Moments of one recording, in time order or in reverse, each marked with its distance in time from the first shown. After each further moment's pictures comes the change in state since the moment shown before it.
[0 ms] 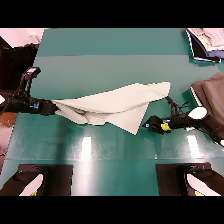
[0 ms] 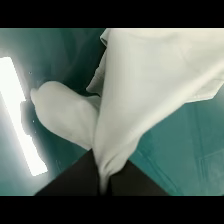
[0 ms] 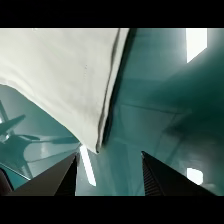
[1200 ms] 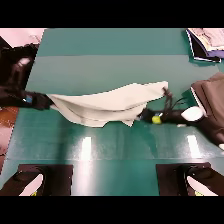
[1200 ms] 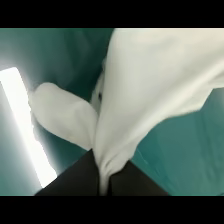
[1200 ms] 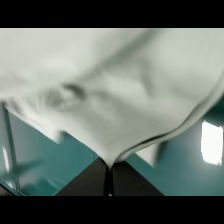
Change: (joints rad) left arm 0.000 0.001 0.172 0.021 -0.073 0.000; right arm 0.149 0.074 0.109 0.087 -0.241 0.021
